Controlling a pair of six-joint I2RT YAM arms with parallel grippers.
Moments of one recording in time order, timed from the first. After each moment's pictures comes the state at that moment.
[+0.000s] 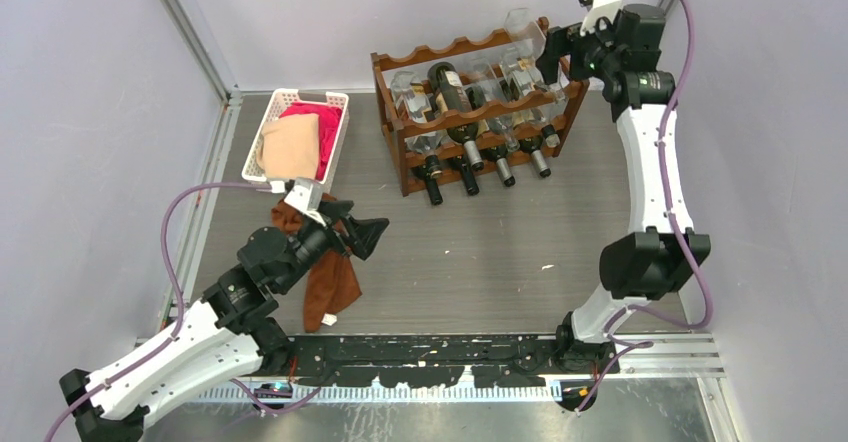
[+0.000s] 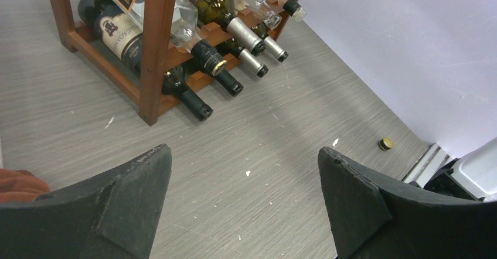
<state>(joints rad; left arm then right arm) -0.86 0.57 0.57 -0.01 -0.20 -0.37 -0.05 1.70 1.94 -0.56 -0.37 -0.19</state>
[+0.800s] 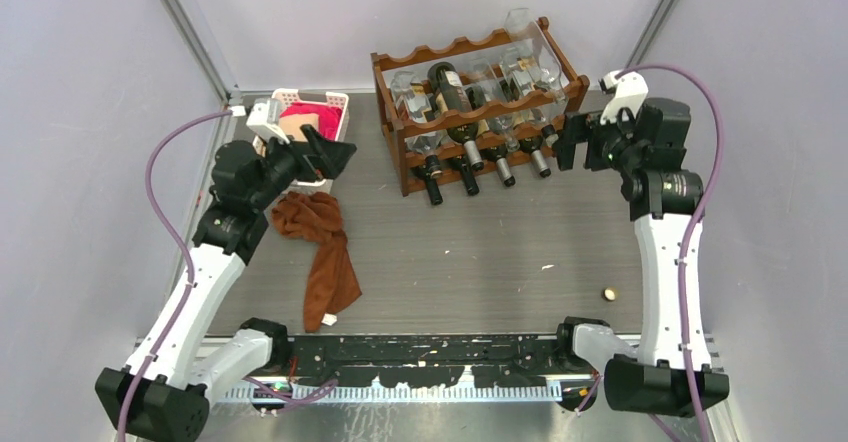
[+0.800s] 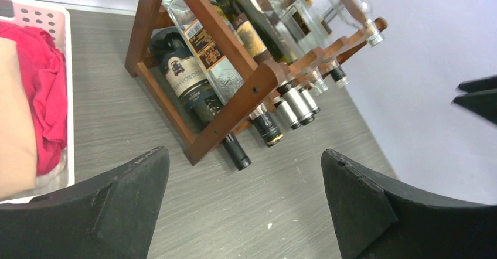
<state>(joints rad) -0.28 0.93 0.91 -0.07 0.25 -0.46 -0.12 1.11 1.41 -0.74 -0.35 -0.14</state>
